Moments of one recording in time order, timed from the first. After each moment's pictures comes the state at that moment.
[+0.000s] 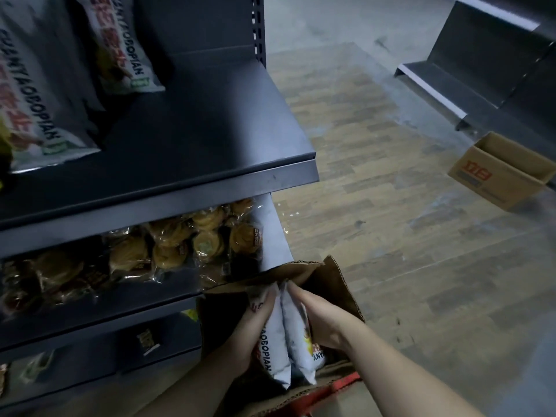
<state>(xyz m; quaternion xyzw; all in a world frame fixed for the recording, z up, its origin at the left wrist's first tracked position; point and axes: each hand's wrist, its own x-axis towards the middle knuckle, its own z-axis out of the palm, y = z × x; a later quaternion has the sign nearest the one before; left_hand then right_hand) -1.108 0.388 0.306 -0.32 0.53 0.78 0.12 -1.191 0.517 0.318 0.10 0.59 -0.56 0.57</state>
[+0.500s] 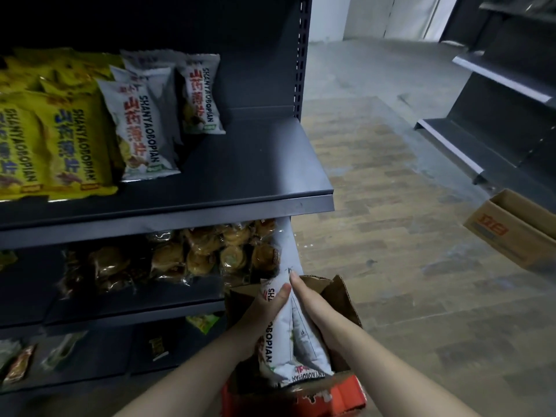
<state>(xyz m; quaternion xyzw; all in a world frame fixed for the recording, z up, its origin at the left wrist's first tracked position) -1.092 0.388 0.427 -0.28 0.63 0.72 0.05 -1.170 0.494 0.413 -0.01 0.68 -0.55 0.48</state>
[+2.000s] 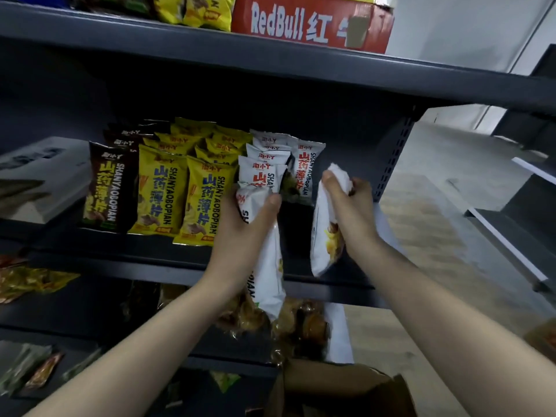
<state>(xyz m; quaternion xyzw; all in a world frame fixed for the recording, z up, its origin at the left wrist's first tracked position) -1.058 0.226 0.646 -0.24 0.68 0.57 -0.39 -1.222 0.297 0.648 -0.21 0.71 -0.67 0.04</state>
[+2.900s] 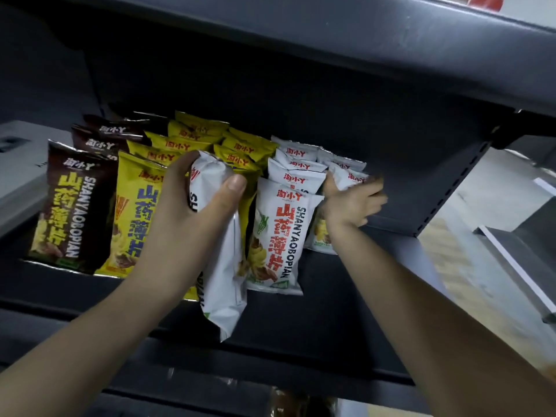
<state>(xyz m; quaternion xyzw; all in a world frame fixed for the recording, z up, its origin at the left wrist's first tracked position) -1.072 0.097 0.659 -0.28 0.70 0.51 -0.41 -1.325 0.126 0.621 -0.02 0.83 -0.55 -0.12</state>
